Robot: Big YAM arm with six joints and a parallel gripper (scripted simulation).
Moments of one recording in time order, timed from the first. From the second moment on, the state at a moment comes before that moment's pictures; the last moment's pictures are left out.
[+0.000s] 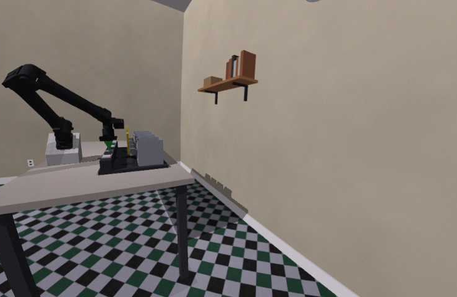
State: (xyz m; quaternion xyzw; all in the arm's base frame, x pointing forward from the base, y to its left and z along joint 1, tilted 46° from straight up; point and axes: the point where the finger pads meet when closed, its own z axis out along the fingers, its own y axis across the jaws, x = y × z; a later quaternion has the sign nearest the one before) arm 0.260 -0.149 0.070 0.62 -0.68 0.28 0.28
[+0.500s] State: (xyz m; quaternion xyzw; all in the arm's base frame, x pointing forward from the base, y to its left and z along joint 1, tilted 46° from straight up) arm 0.261 -0.144 0.064 0.62 -0.68 0.28 0.28
